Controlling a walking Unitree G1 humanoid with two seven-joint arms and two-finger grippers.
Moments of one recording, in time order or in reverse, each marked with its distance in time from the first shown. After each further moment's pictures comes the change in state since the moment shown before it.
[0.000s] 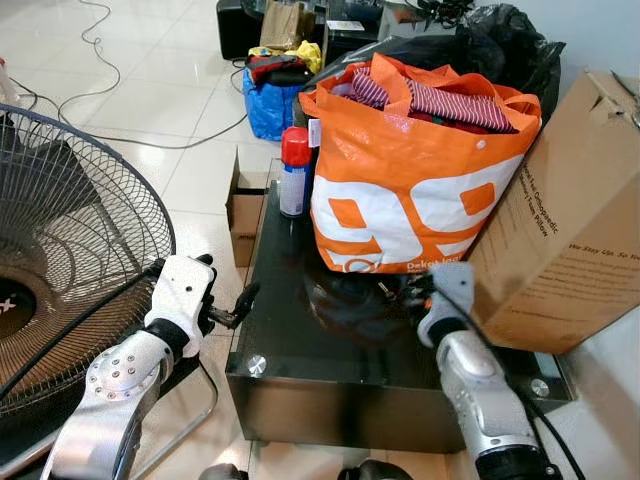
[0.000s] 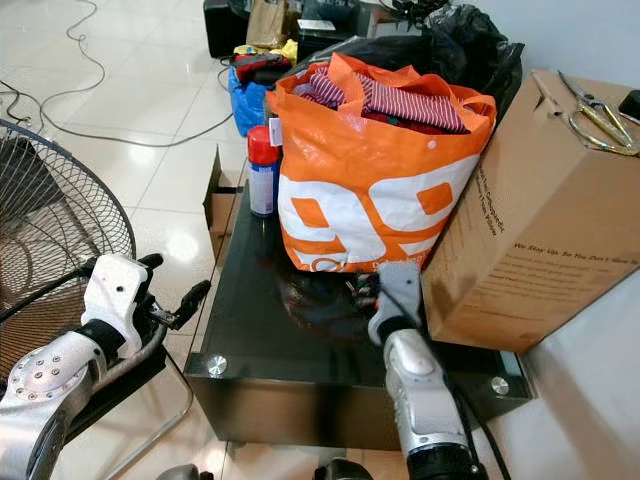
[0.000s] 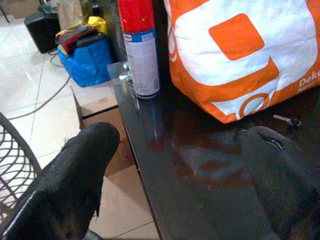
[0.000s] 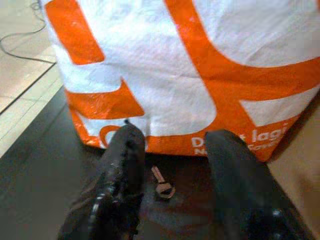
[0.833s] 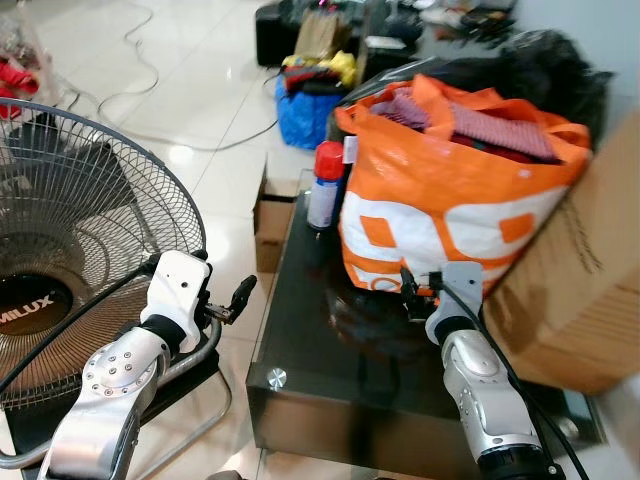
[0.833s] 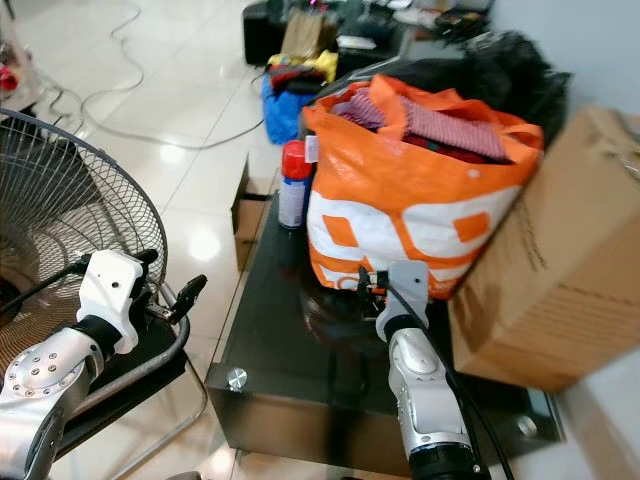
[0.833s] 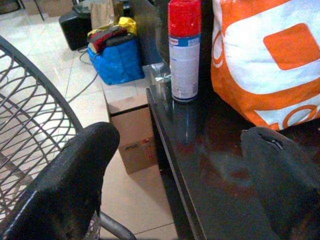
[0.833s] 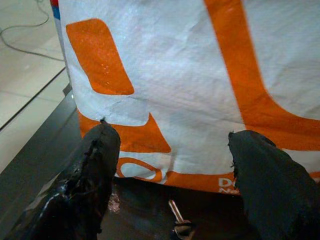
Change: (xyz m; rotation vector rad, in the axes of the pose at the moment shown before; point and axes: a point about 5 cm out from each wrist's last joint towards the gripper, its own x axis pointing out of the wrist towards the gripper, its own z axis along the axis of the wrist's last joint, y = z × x) left arm 0.001 0.005 0.001 0.004 -0.010 0.017; right arm 0.000 -0.004 -0.001 -0.027 0.021 -0.062
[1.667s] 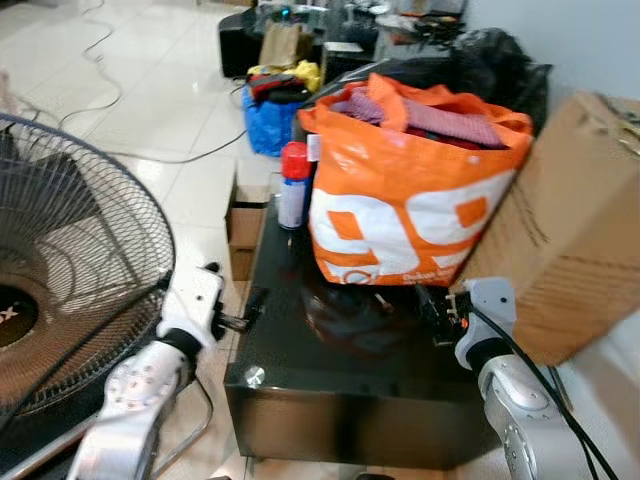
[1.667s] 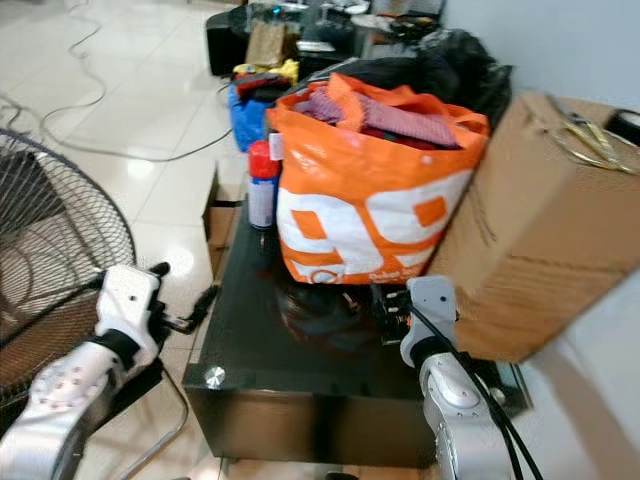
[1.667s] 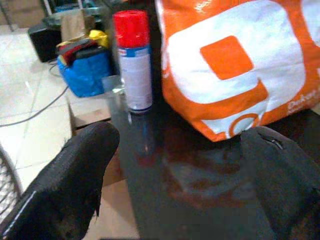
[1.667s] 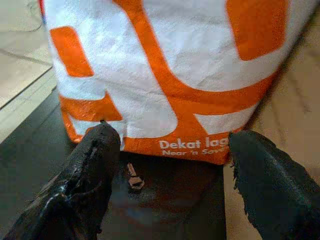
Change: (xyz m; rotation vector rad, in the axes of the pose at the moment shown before) left arm 0.005 -0.021 -0.015 -0.075 -0.018 0.011; right arm -0.042 -0.020 0.015 -0.047 -0.021 0.075
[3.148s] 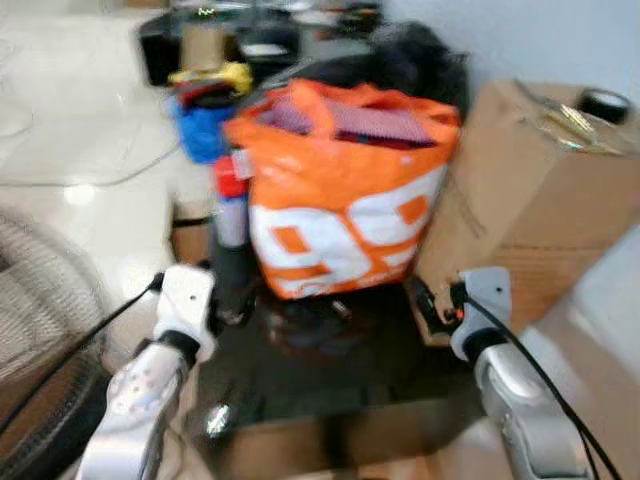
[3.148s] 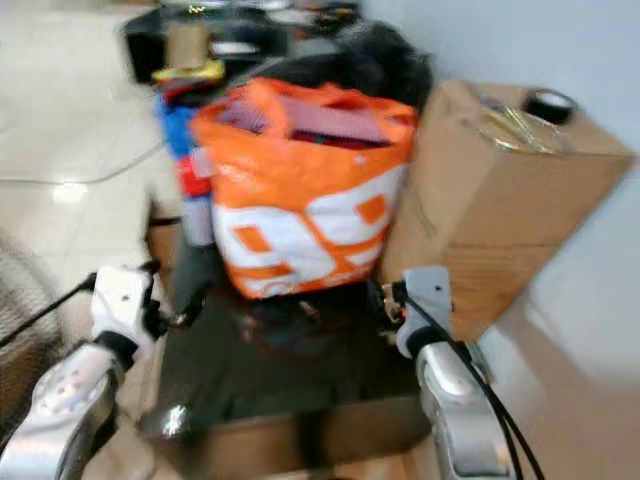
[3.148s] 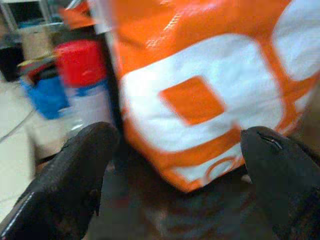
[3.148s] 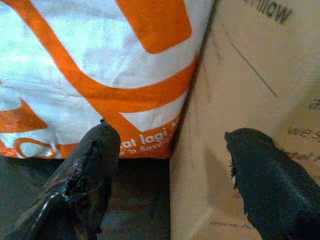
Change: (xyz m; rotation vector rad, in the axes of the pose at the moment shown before) left arm 0.006 -0.005 0.006 -0.024 -0.057 0.037; right arm 0.003 -0.003 0.002 -0.030 0.014 0.011
